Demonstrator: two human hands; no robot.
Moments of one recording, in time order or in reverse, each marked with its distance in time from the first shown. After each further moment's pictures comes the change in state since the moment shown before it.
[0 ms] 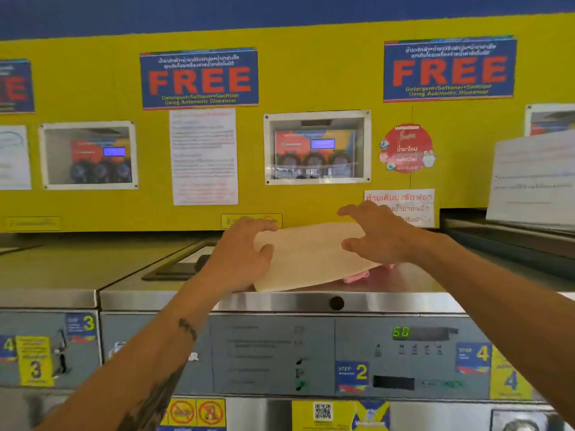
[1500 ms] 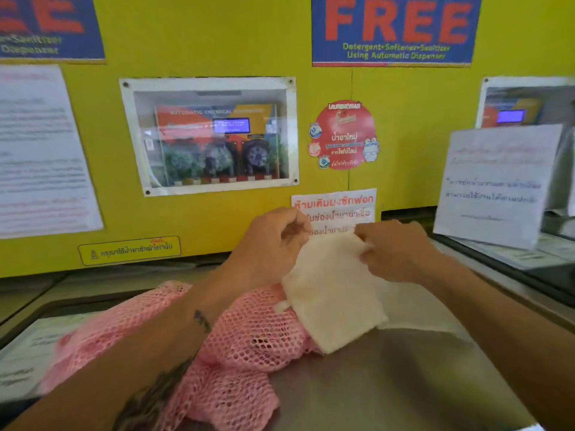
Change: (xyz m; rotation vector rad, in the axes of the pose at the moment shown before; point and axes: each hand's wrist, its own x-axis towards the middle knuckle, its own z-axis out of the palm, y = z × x) left_hand 0.198 0.099 0.168 -0.355 -0.280 0.254; right_hand 0.085 0.184 -0.032 -0.265 -0.094 0.358
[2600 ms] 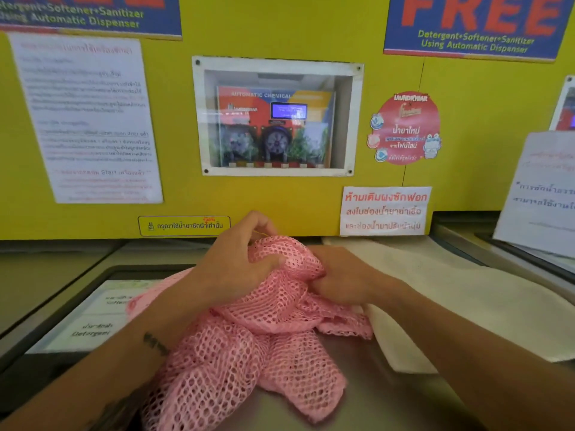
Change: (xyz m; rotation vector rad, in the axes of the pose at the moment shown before) left_hand -0.084 -0.065 -0.089 0.029 0.039 -0.170; right_hand 0.004 -0.145 0.040 0.529 -0.187 -0.479
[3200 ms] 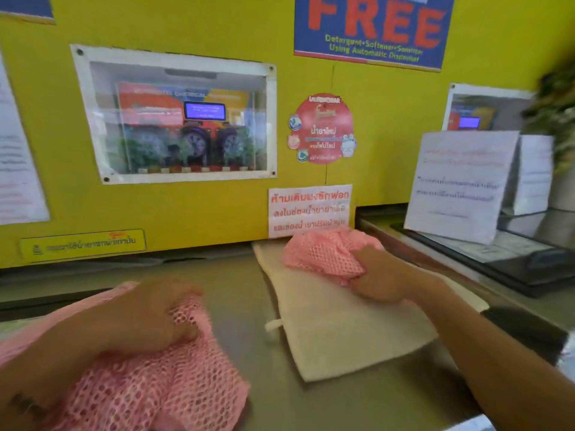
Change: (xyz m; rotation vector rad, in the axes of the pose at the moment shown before) left_hand 0.003 -0.025 0.019 0.525 -0.546 -0.168; right_hand -0.090 0.133 -0.069 -0.356 -0.084 0.421
